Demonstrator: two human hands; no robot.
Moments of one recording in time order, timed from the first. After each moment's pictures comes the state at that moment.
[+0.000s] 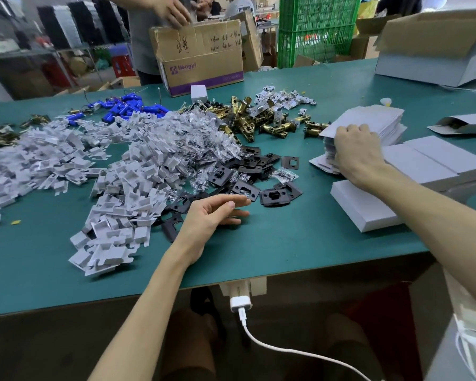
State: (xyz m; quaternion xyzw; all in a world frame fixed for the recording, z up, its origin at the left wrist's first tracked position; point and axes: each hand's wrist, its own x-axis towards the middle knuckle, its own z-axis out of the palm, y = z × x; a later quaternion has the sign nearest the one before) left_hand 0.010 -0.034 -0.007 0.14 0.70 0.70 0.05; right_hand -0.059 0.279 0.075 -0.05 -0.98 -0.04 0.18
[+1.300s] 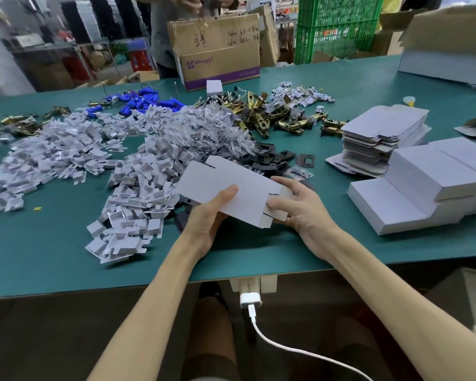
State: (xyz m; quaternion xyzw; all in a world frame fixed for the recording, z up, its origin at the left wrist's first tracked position) left_hand 0.014 -0.034 0.001 -0.03 0.57 0.82 0.03; right_hand 0.017 0.165 0.008 0.00 -0.58 0.81 -0.08
